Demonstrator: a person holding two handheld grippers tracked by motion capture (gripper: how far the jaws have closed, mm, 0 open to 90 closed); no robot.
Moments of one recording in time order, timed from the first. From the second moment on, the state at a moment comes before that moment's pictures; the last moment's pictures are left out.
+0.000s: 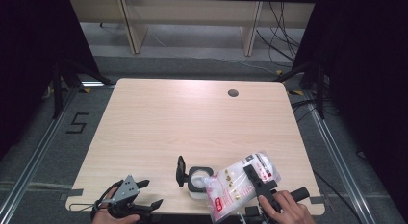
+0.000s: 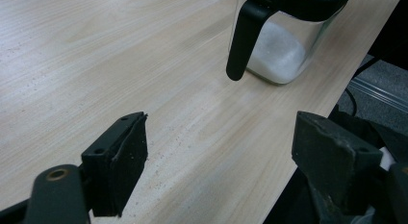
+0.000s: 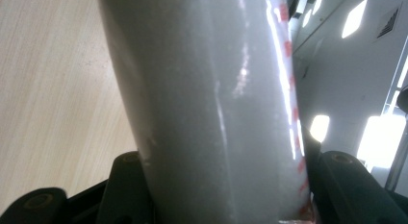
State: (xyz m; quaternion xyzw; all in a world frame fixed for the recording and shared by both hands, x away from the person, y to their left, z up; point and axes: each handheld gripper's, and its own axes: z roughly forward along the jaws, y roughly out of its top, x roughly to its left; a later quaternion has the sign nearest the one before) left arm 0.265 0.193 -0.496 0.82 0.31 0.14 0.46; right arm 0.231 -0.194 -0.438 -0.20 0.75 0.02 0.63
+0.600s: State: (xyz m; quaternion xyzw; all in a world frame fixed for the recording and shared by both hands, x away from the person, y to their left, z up) left arm 0.264 0.195 -0.494 0.83 0.30 0.15 0.45; right arm 0.230 -0.194 -0.437 -0.20 0.75 0.01 0.64
